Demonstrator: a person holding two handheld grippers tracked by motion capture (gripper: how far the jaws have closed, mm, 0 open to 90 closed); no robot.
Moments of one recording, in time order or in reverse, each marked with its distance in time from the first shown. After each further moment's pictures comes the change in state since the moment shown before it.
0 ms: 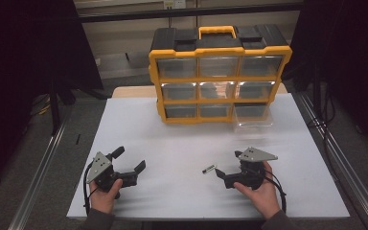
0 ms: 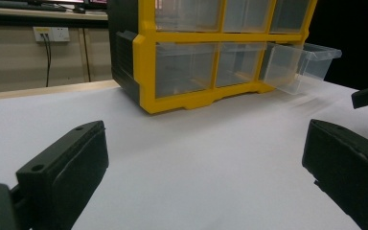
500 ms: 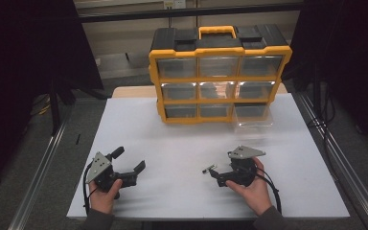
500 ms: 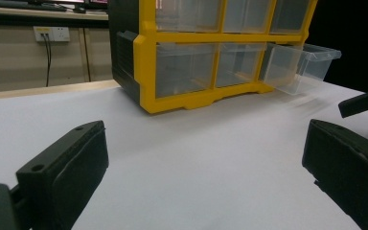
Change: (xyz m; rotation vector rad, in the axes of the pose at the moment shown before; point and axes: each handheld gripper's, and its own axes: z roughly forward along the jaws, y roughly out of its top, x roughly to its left) left arm 0.001 0.000 -0.001 -0.002 -0.008 0.000; right arm 0.009 0.007 0.019 0.088 0.004 -0.006
